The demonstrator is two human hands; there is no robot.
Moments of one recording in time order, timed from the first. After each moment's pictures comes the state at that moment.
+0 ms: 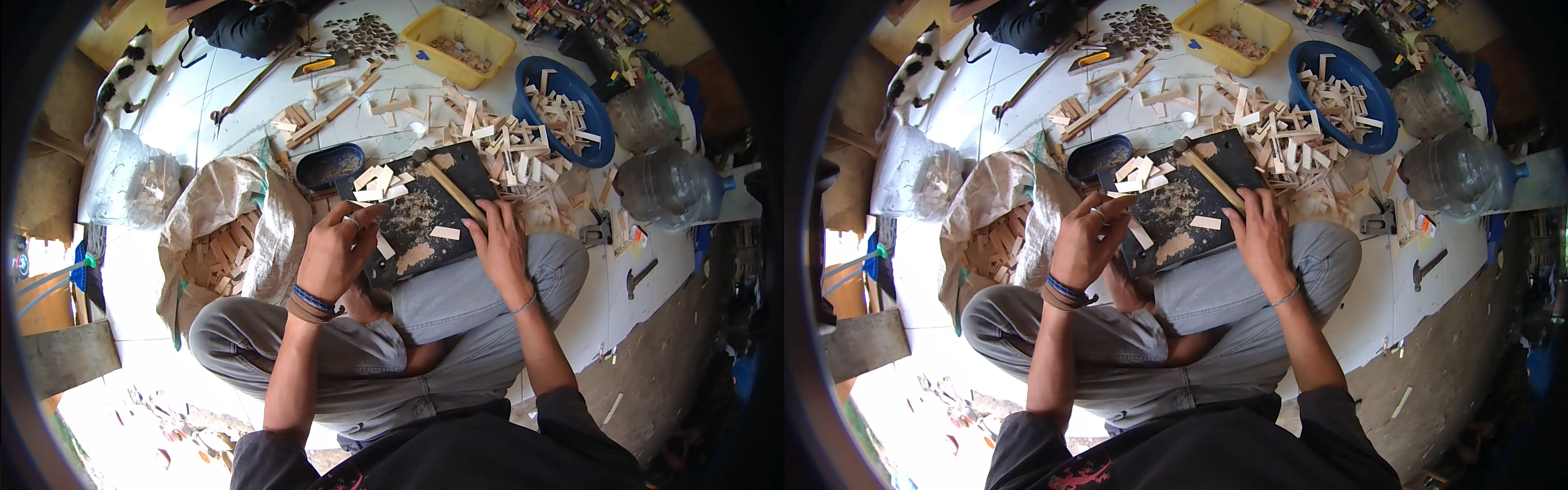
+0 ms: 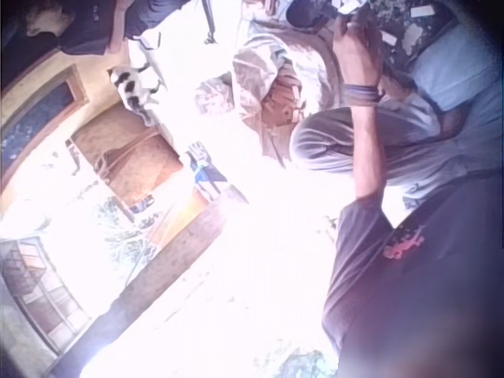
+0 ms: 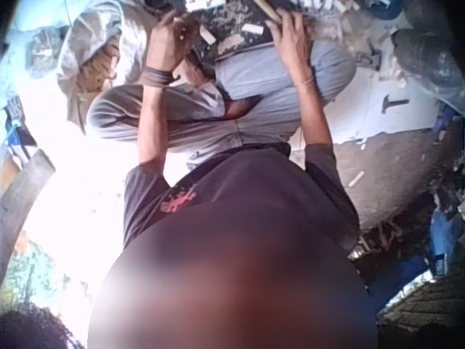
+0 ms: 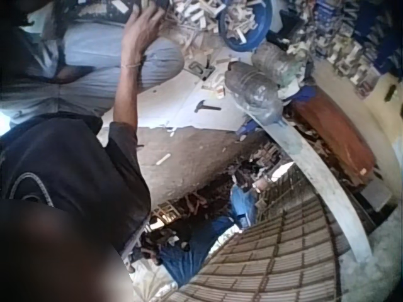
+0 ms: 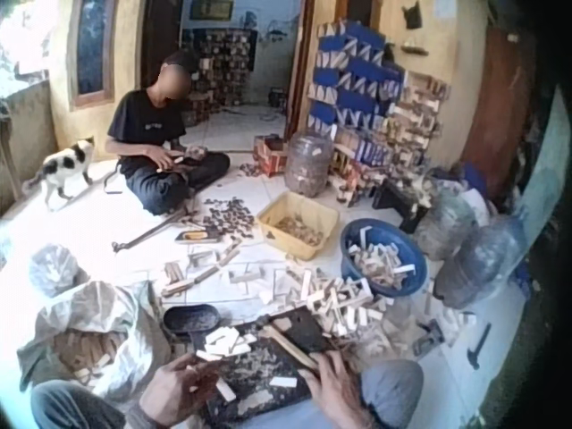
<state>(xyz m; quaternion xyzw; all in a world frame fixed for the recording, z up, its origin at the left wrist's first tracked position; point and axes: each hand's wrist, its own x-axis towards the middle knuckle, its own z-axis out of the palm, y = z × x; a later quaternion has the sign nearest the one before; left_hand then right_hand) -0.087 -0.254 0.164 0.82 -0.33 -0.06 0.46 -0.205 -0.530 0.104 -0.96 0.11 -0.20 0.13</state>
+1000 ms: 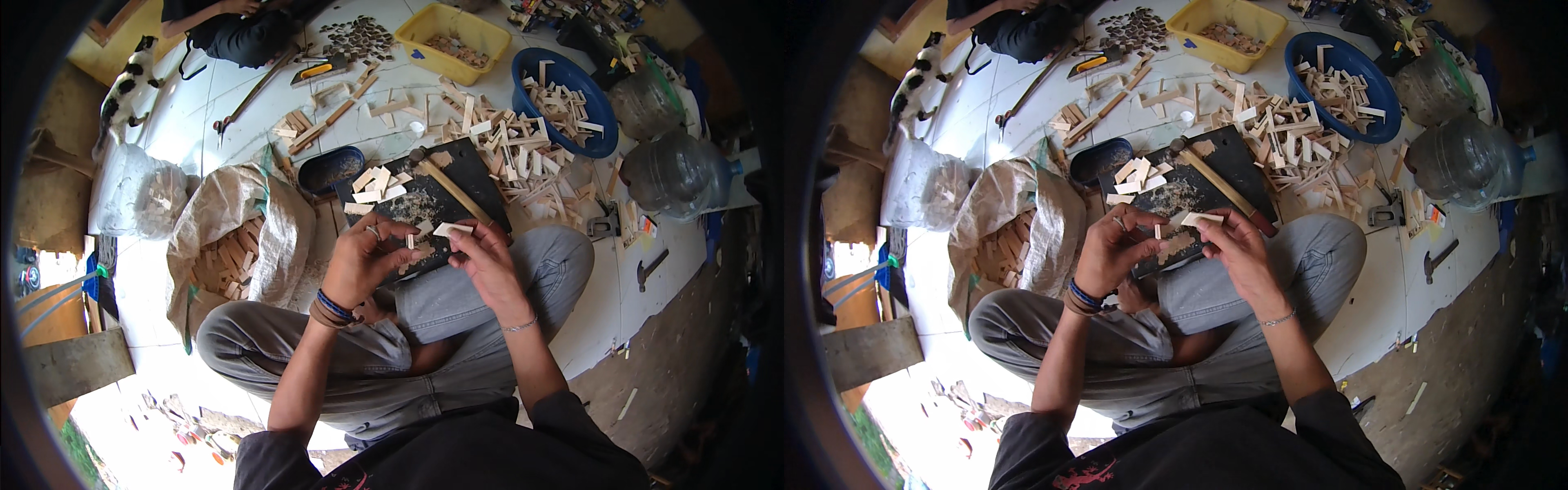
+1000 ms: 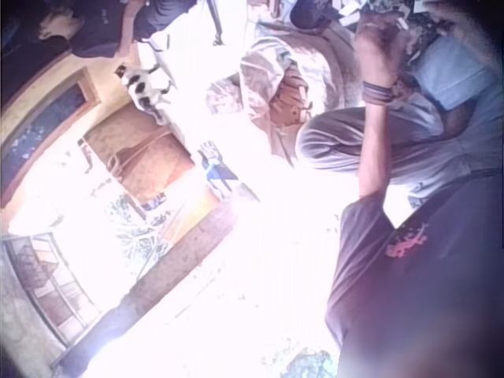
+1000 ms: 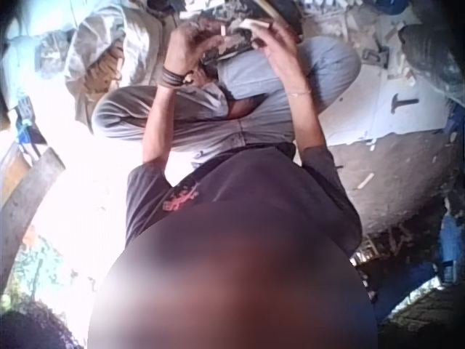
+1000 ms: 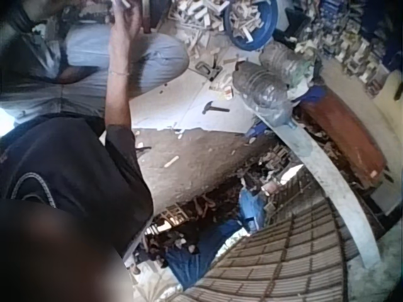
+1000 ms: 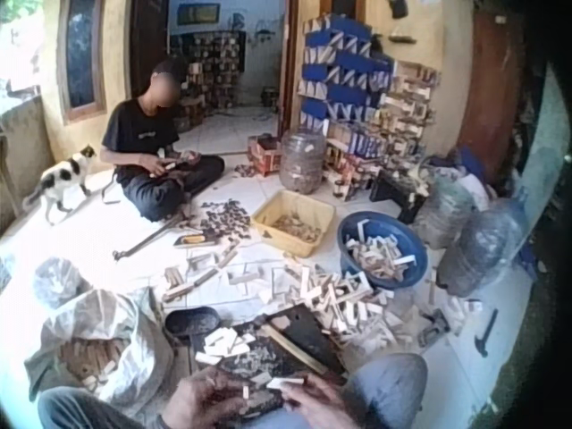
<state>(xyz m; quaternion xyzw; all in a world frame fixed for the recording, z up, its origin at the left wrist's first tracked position) -0.104 -0.276 0.156 0.74 -0.28 -0.25 0.55 -0.218 -0.488 0.122 -0.48 0.20 -0.01 0.85</state>
